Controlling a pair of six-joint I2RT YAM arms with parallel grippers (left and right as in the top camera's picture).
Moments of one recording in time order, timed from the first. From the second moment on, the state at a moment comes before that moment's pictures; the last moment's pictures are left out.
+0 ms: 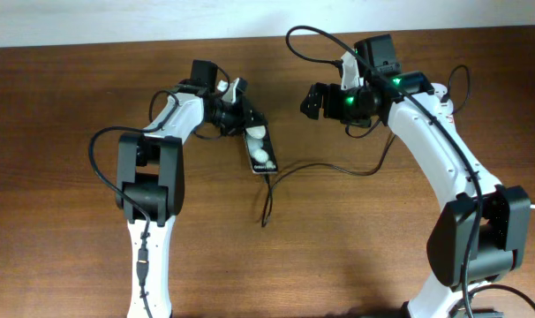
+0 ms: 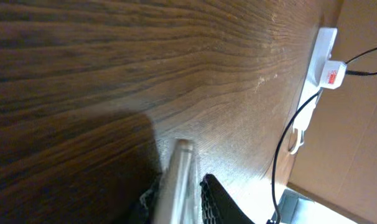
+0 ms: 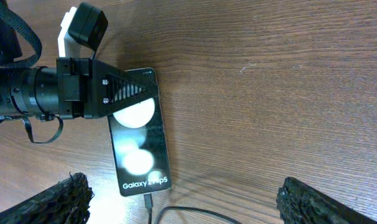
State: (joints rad) left arm -0.18 2.50 1.89 -0.62 0.87 -0.39; right arm 0.18 1.87 1.59 -0.78 -0.38 0.34
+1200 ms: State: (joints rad) left arm -0.09 2.43 1.95 -0.98 0.71 -0.52; right arm 0.18 1.87 1.59 -0.78 -0.38 0.34
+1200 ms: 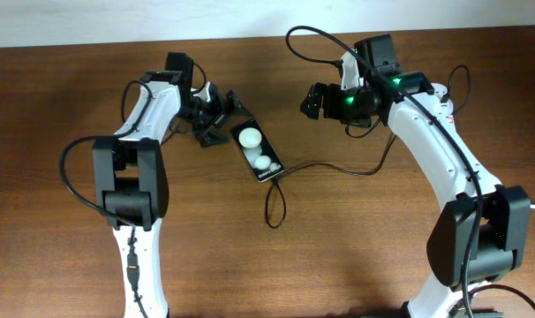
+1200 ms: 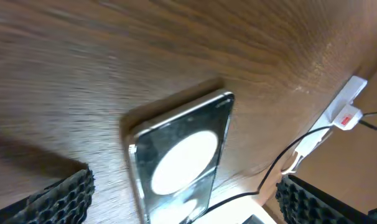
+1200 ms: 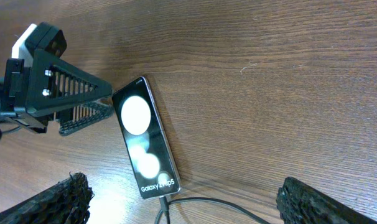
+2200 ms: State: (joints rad) left arm -0.26 2.30 1.99 -1.18 0.32 -0.51; right arm 0.18 1.87 1.59 -0.78 -0.38 0.34
